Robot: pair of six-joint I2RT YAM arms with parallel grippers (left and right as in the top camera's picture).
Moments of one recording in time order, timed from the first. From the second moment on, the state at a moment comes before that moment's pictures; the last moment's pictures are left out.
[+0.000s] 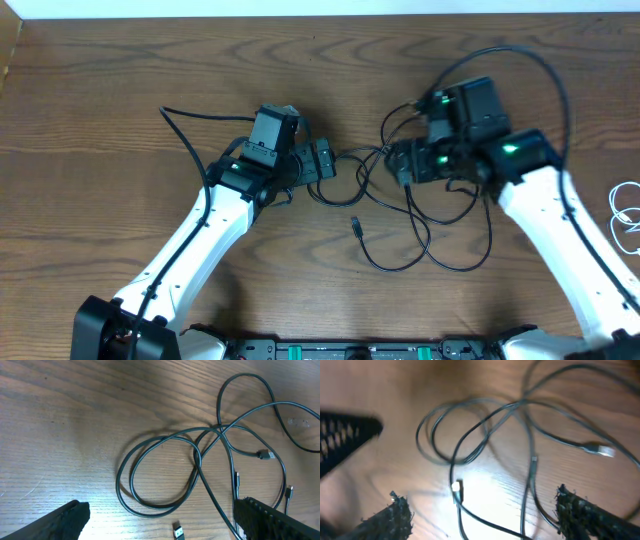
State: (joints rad) left arm -0.40 1.46 1.02 -0.54 0.15 -0.62; right arm 0.37 1.47 1.26 -0.86 -0.25 0.20
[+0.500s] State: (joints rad) left arm -0.40 1.46 1.02 -0.53 0.15 -0.62; right arm 0.53 1.75 1.26 -0.93 -0.28 -0.09
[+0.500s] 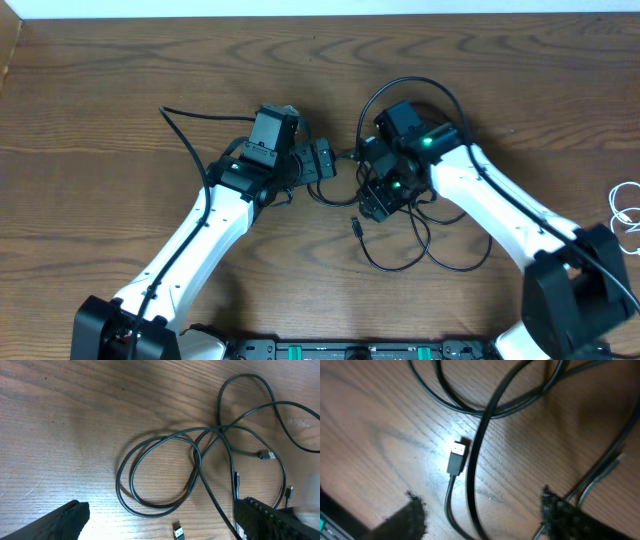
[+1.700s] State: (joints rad) left arm -0.40 1.46 1.02 -0.54 0.15 -0.62; right arm 0.37 1.32 1.80 -0.96 -0.54 -0.09
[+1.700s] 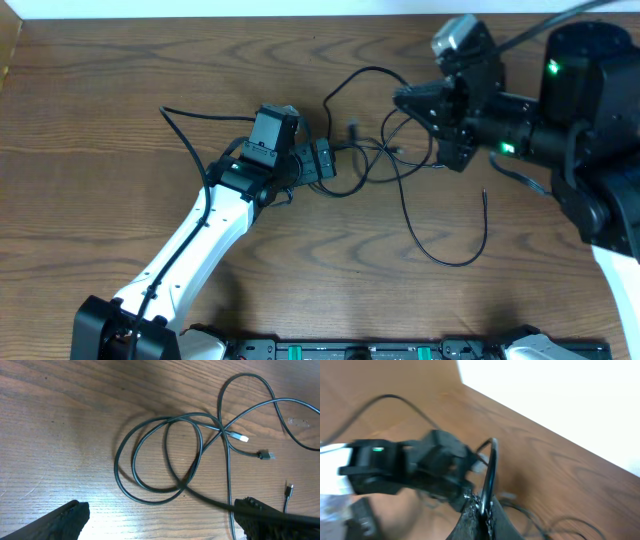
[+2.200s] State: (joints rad) left arm -0.40 1.46 1.02 -0.54 0.15 -0.62; right arm 0.28 1.33 1.80 -0.91 0.24 0.02
